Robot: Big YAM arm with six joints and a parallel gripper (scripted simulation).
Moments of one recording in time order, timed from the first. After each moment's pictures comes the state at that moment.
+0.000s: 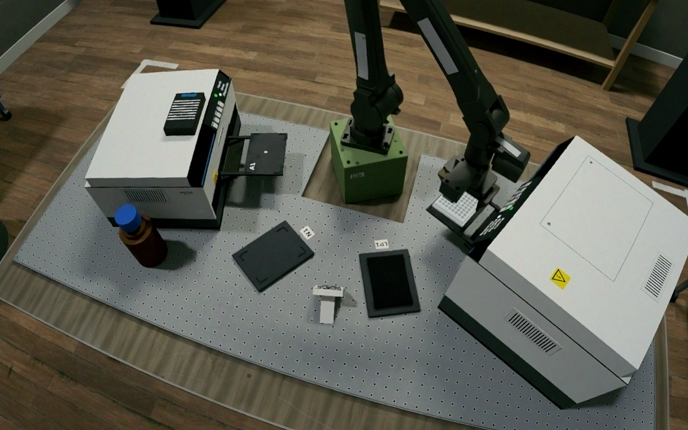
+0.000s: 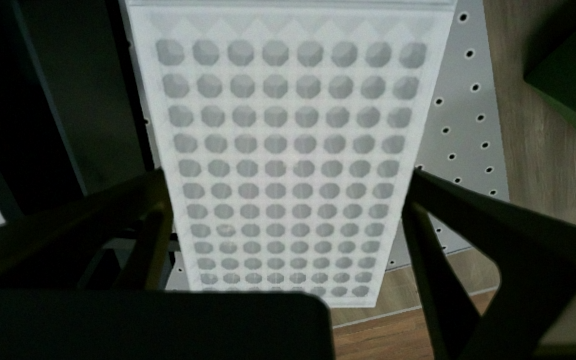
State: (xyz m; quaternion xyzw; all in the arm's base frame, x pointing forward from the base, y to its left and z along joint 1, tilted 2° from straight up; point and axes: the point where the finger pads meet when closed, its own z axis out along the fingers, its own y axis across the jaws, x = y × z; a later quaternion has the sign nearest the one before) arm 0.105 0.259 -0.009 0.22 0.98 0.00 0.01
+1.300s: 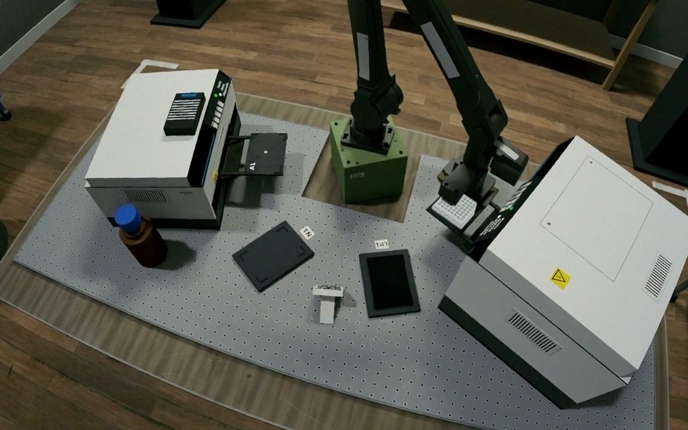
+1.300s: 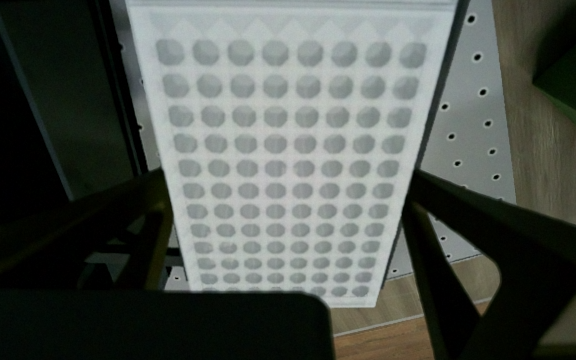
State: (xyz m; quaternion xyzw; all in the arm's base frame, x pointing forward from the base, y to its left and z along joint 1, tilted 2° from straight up) arm 0.104 0.258 -0.020 0.22 0.98 0.00 0.01
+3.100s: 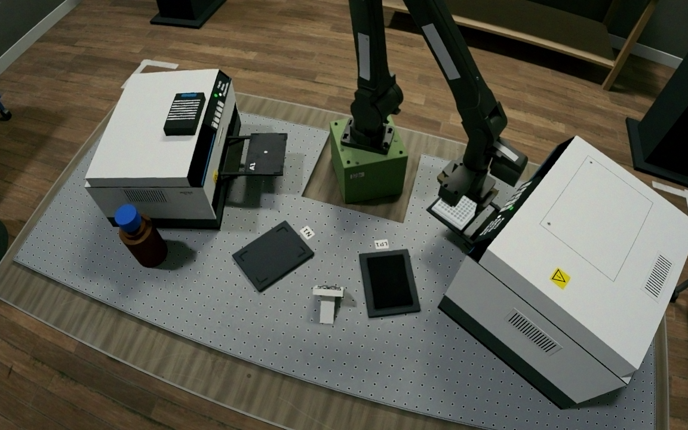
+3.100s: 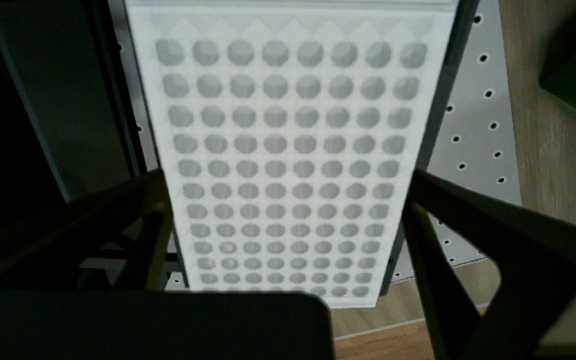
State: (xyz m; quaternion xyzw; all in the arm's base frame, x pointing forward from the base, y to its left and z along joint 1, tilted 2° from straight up) arm 0.103 0.259 -0.025 0.22 0.98 0.00 0.01
